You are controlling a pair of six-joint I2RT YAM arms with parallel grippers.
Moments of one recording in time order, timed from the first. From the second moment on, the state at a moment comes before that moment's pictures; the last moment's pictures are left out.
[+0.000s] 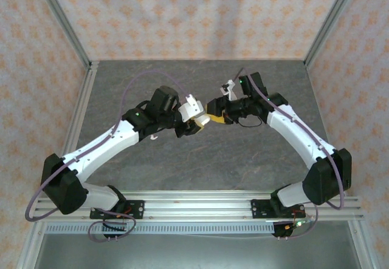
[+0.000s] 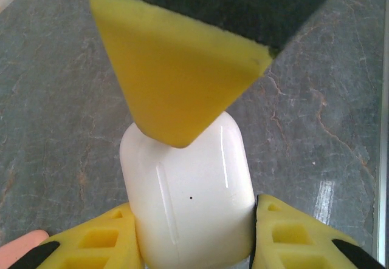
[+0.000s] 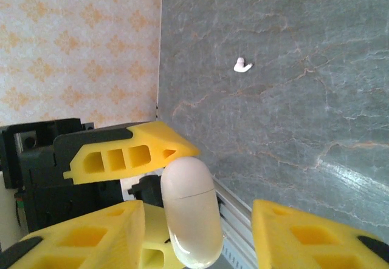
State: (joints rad) left arm -0.63 1.36 1.15 -0.49 0.38 0.35; right arm 0.43 1.42 1.25 -0.67 -0.83 0.69
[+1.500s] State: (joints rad) left arm -0.31 1.17 0.90 0.14 0.50 -0.84; right arm 0.54 1.54 1.04 0.60 -0.59 1.26
